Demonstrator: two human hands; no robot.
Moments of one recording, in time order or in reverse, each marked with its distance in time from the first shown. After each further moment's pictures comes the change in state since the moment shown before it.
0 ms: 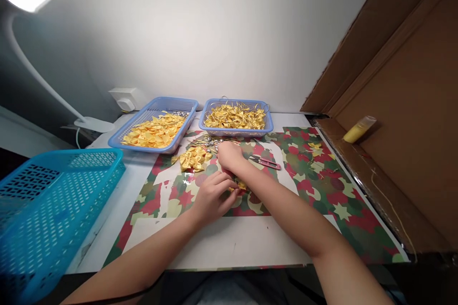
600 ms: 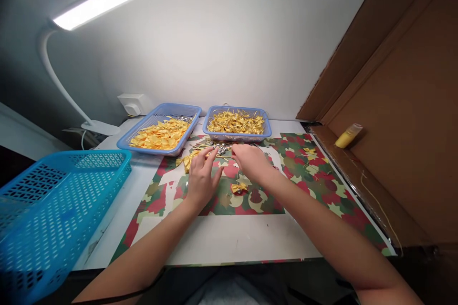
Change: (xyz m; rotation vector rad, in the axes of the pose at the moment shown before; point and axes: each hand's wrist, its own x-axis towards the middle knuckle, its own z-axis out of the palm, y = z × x) left_hand 0.008 -0.031 -0.012 0.333 0.246 -0.238; right_hand -0.067 0.027 -0.048 -0.065 0.202 -0.196
